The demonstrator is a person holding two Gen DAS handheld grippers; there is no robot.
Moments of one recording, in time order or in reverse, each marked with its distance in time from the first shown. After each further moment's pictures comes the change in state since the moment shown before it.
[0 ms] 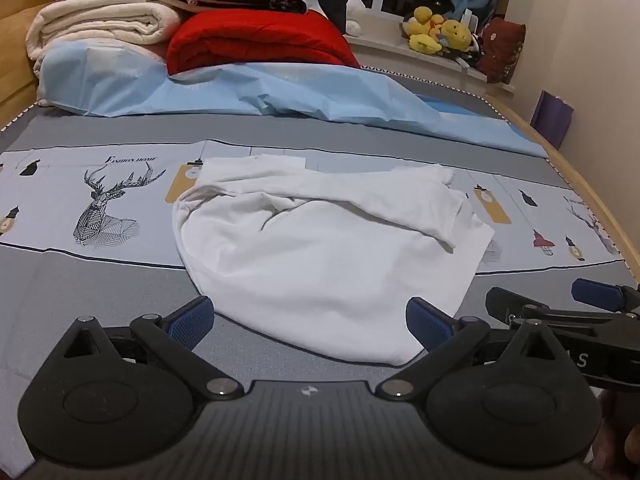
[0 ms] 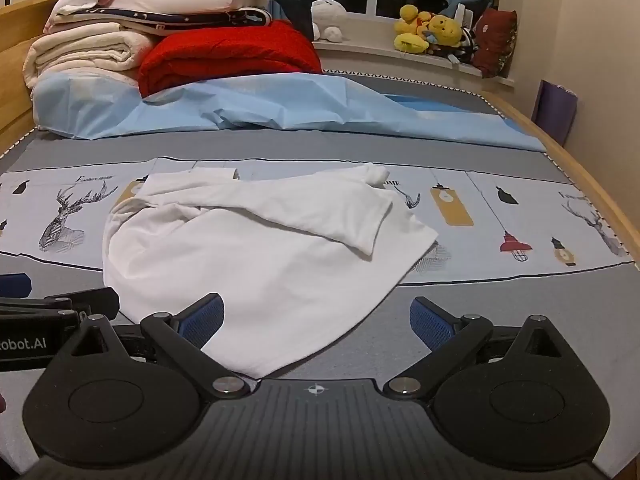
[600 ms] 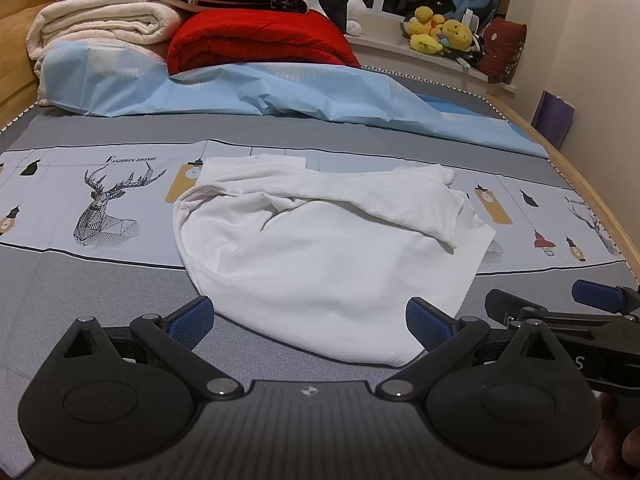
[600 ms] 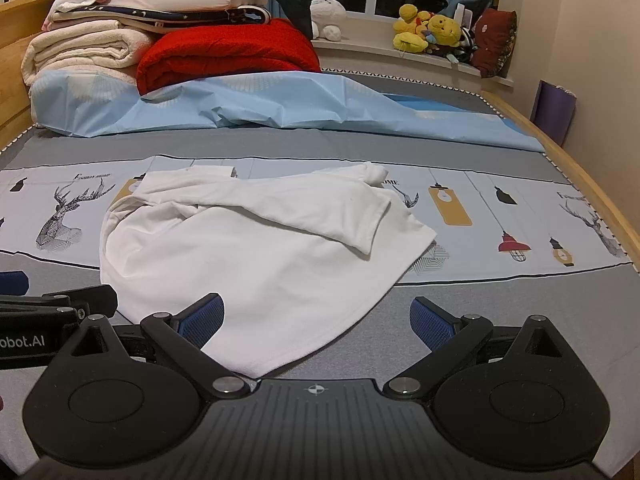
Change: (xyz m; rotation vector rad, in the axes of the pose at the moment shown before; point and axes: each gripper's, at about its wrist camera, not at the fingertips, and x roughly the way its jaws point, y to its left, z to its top) left arm 0.001 0.001 0.002 -0.002 0.001 0.001; right arm 0.002 0.003 0.000 -0.001 0.007 -0.003
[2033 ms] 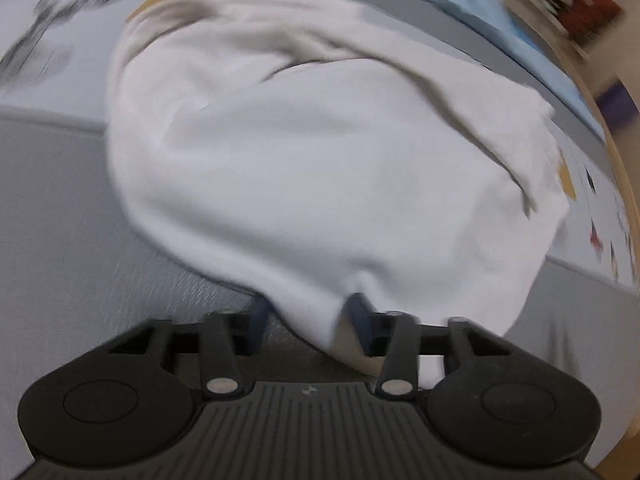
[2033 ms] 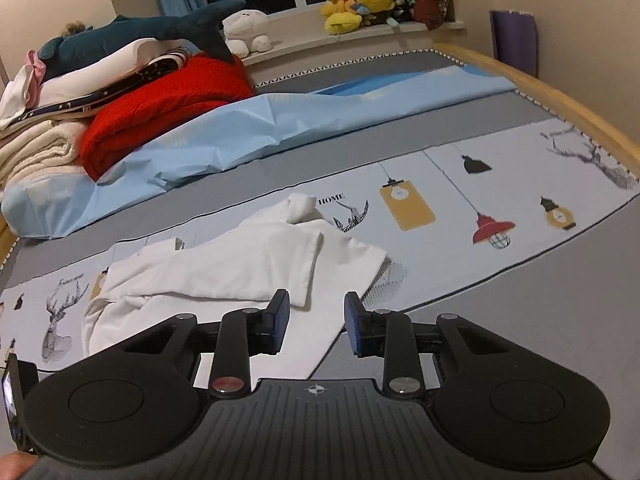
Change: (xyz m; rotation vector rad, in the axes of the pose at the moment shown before) left arm 0.182 0.028 -0.008 -0.199 0.400 -0.052; right arm 0.044 -0.142 0.049 0.317 -0.004 0.089
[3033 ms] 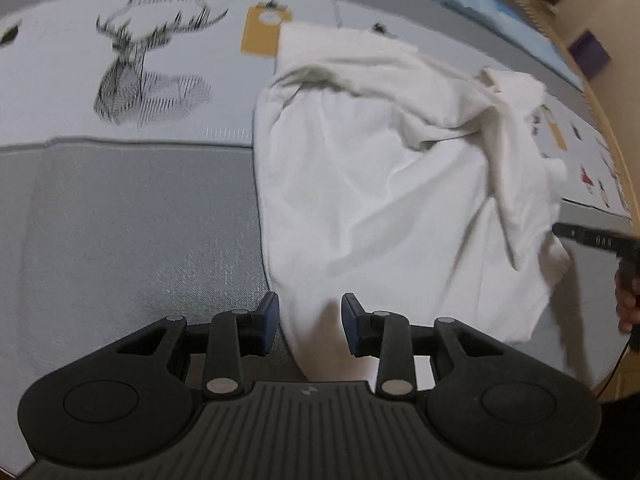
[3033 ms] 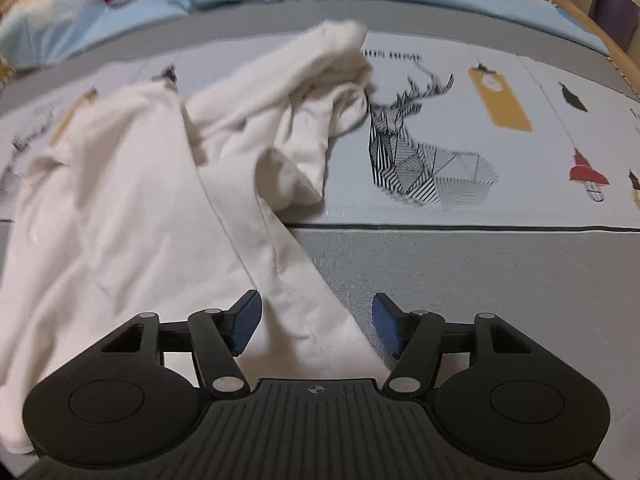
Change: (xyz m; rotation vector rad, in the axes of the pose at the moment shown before) left arm -0.099 0.160 0.032 0.116 0.119 -0.003; right arm 0.135 0.045 -0.057 -0.283 0.394 -0.033
